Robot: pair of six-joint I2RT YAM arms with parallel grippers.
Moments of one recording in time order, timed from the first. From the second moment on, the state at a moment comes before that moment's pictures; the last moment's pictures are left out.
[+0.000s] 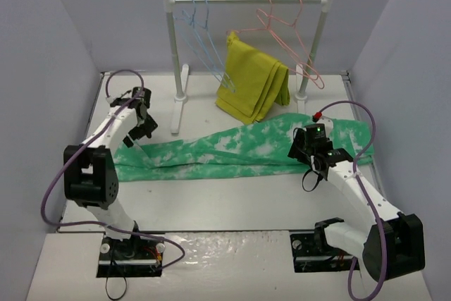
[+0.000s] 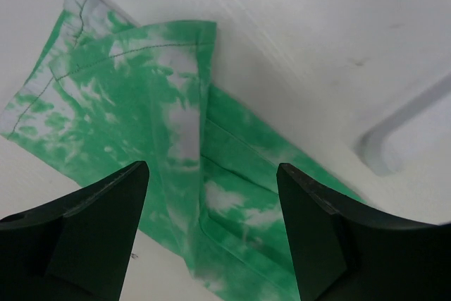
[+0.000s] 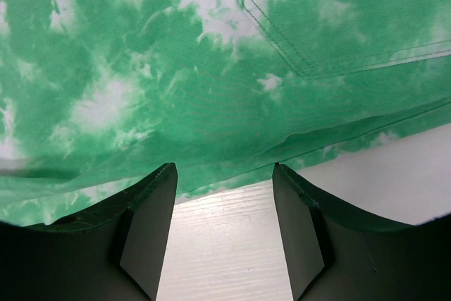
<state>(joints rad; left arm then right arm) -0.11 1.64 1.33 -0.87 -0.41 -0.83 0.24 1.10 0.66 -0.42 0.20 0.51</state>
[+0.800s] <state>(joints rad) -0.04 1.91 1.42 -0.99 -0.40 -0.90 0.25 1.04 0.65 -0.42 0.18 0.50</state>
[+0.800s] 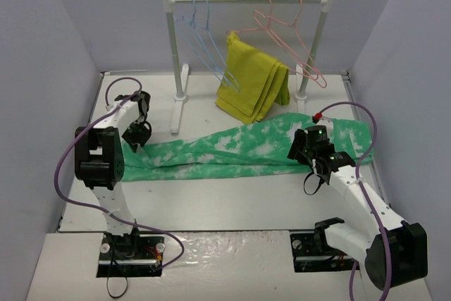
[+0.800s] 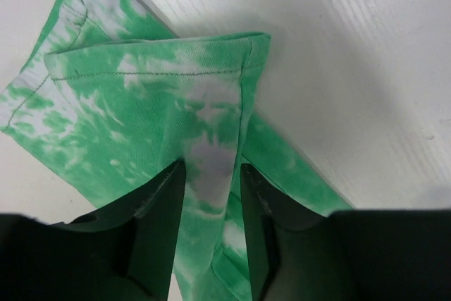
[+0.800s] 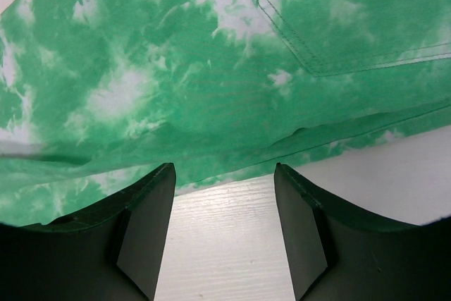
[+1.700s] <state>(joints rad) -0.05 1.79 1.51 -0.93 -0.37 -0.78 0.25 1.01 0.62 -0.42 0.17 0.50</state>
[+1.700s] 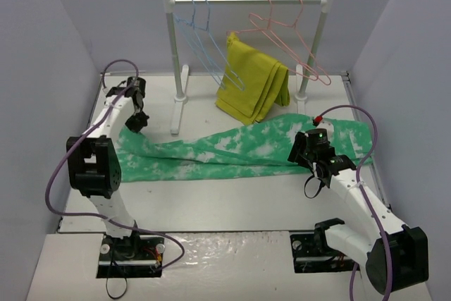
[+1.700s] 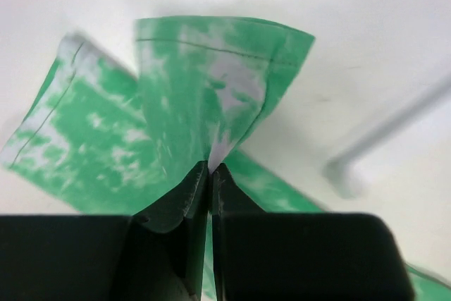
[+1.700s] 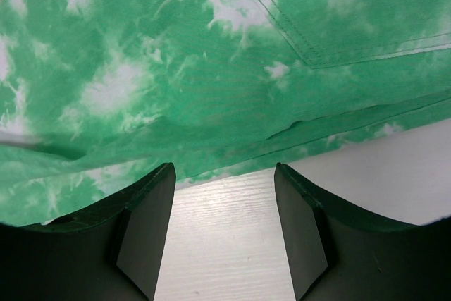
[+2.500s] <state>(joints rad) 0.17 0.94 0.62 -0.62 -0.24 -0.91 0.25 1.01 0.62 -0.42 0.13 0.52</state>
